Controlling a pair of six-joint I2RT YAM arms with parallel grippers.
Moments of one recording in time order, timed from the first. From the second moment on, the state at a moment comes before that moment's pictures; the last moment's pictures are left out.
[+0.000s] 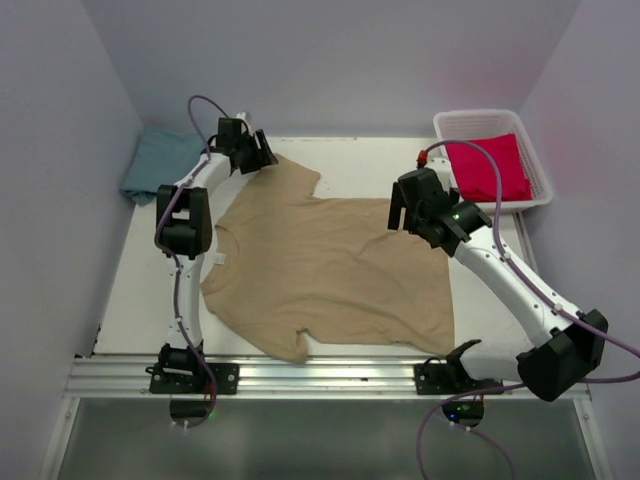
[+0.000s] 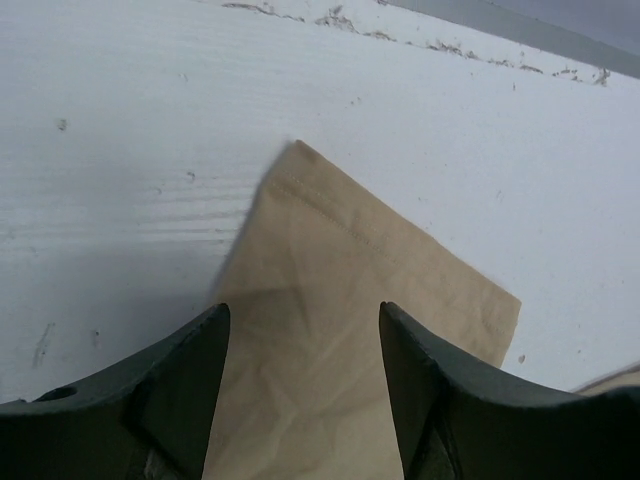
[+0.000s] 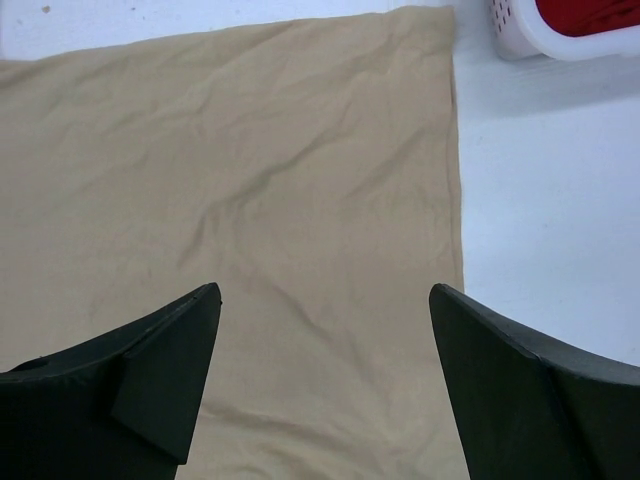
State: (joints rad) left arm -0.10 2.44 2.01 -0.28 0.28 -0.43; right arm 0.52 1.30 1.25 -0.81 0.52 0.49
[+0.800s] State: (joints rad) left arm -0.09 2.62 2.15 -0.06 0.31 -0.51; right arm 0.52 1.28 1.15 -0.81 0.48 0.48
